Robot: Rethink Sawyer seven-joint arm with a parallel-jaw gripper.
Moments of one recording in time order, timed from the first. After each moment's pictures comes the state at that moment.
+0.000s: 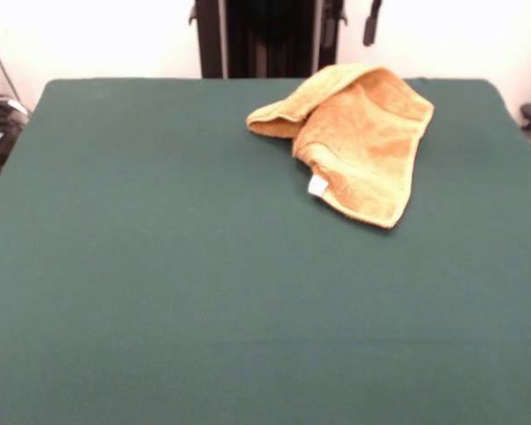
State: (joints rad) arm -0.11 -0.92 0.00 2.21 -0.08 0.20 1.57
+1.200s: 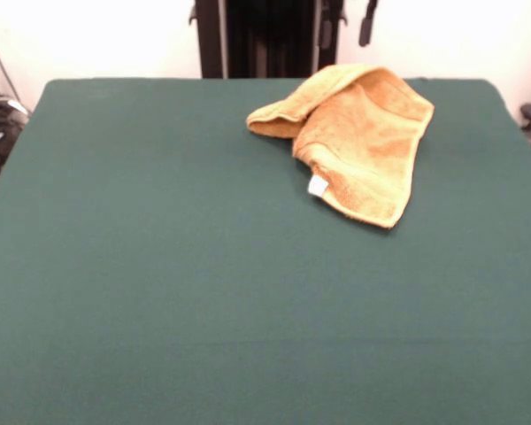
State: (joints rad) arm -0.13 -0.92 0.01 2.21 -0.15 0.20 1.57
